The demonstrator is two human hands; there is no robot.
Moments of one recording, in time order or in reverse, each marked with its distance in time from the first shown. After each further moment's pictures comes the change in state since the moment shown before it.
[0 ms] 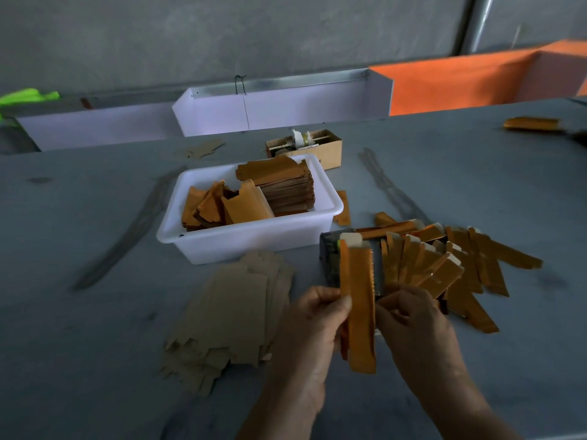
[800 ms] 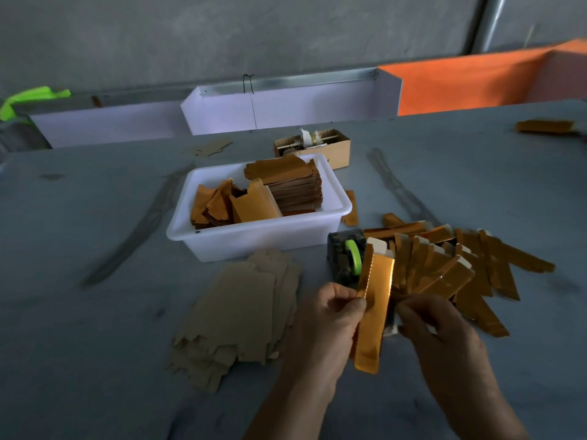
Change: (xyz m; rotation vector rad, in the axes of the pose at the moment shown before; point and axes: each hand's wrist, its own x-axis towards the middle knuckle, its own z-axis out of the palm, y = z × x) left_hand 0.003 0.004 0.006 0.268 0.011 0.036; right_hand -0.008 0.013 -0.010 0.211 0.067 0.014
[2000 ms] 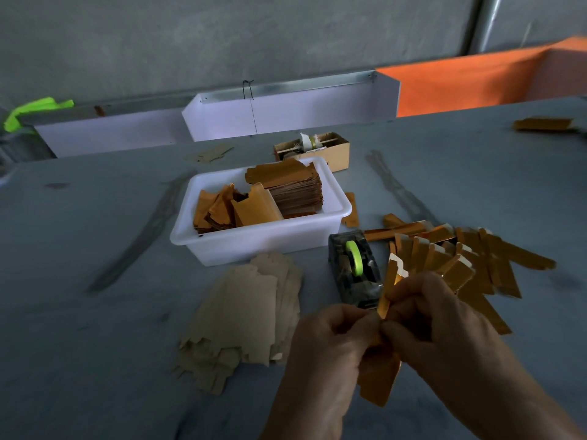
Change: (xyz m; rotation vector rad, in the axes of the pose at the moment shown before) left_hand -0.033 0.011 -0.008 -0.241 -0.112 -0.075; right_hand -0.011 -0.056 -0.025 -0.215 -0.236 -0.259
